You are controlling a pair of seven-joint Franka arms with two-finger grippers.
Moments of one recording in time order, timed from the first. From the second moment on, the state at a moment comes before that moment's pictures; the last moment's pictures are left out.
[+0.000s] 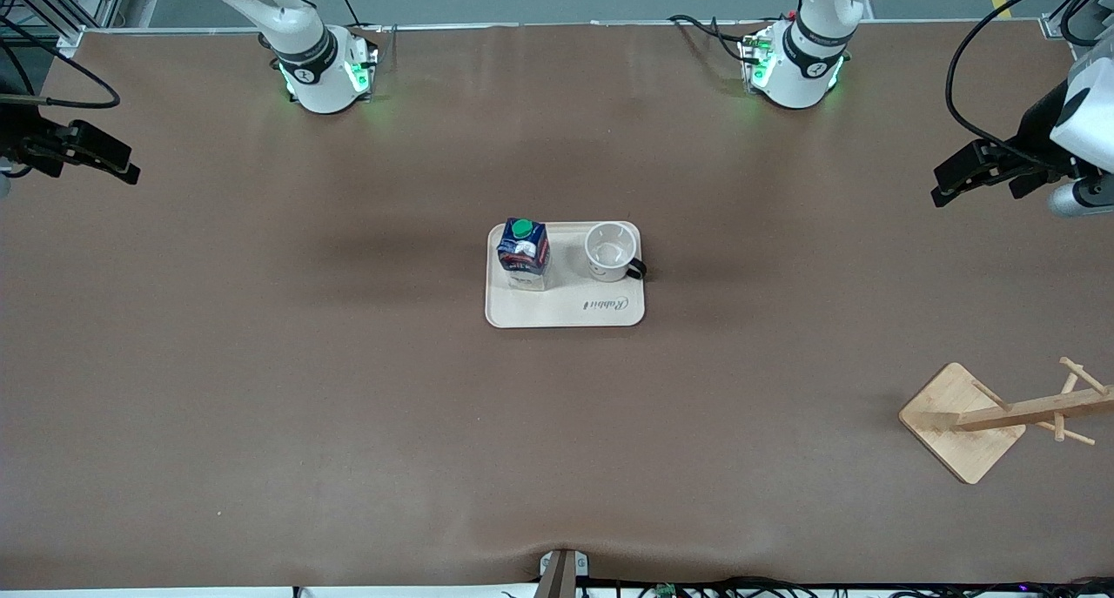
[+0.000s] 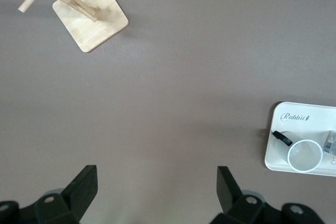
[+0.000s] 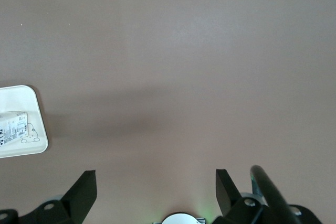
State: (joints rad) left arm 0.03 -0.02 -0.11 -1.56 -0.01 1.54 -0.20; right arm 0.01 -0.04 -0.02 -1.55 0.00 1.43 0.09
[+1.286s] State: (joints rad) left arm -0.12 0.13 -0.32 -1.60 -0.01 1.56 -0.48; right arm 0.00 -0.04 -0.02 -1.56 0.00 1.41 0.09
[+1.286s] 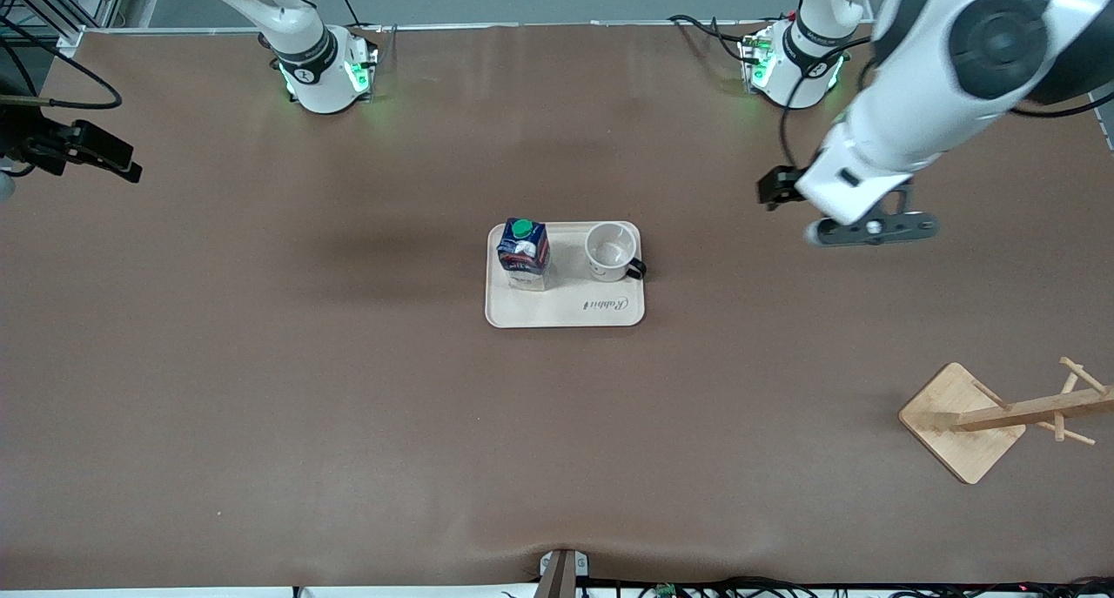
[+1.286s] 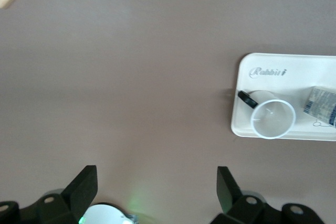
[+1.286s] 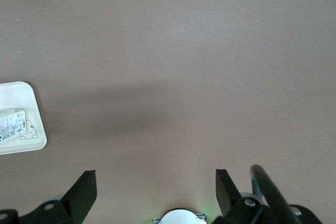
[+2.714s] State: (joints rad) left arm -0.44 0.40 -0.32 -2.06 0.13 2.36 -1.25; right arm 0.00 0.07 -0.02 -1.56 0.00 1.42 0.09
